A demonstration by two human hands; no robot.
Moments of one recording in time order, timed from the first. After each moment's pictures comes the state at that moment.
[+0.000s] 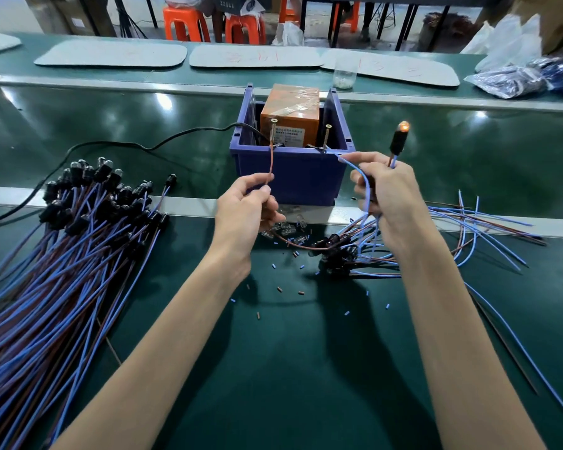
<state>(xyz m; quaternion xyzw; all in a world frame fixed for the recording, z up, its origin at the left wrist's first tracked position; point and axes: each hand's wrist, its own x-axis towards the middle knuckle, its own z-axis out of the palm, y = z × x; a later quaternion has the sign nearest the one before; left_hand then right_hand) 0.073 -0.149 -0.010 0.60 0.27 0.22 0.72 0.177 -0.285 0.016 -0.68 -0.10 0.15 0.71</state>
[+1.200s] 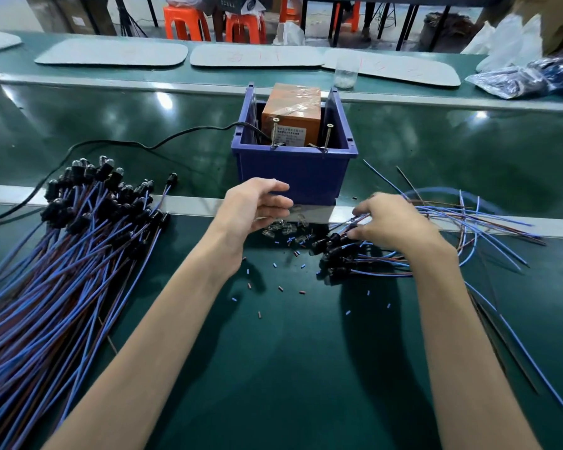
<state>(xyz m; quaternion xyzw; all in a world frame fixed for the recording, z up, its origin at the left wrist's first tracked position) 0.069 -0.142 0.002 0.63 0.25 0.11 0.72 0.184 -0.304 -0.002 -0.96 -0.23 0.13 0.09</state>
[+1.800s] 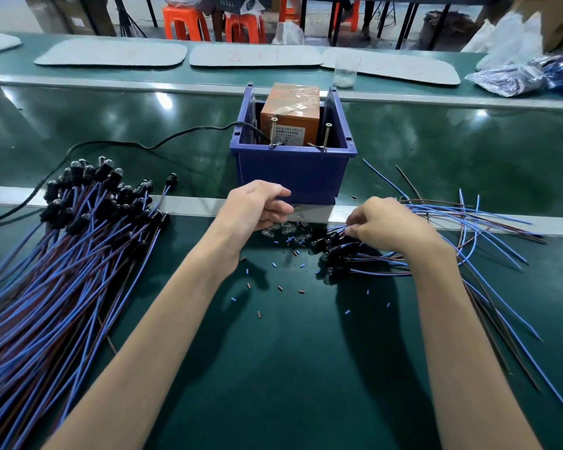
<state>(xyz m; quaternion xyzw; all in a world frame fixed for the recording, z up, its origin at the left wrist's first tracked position) 0.070 -0.139 -0.002 0.69 0.24 0.10 0.68 0.187 -0.304 -0.006 -0.95 -0.26 0.15 0.10</state>
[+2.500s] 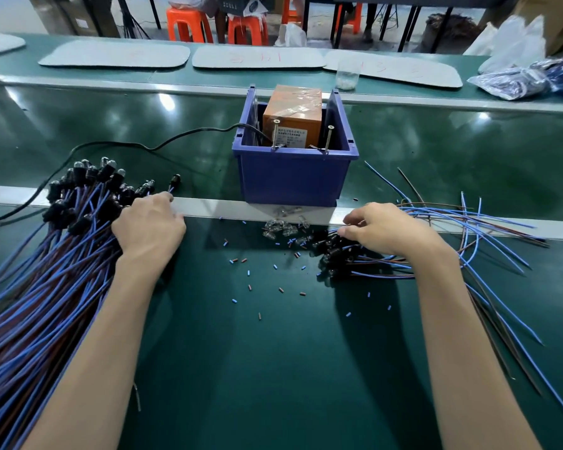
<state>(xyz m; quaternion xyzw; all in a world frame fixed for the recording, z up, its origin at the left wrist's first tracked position) 0.036 -0.037 -0.046 0.89 0.45 0.12 0.06 0.188 -0.303 -0.006 -0.93 -0.28 0.19 0.11</state>
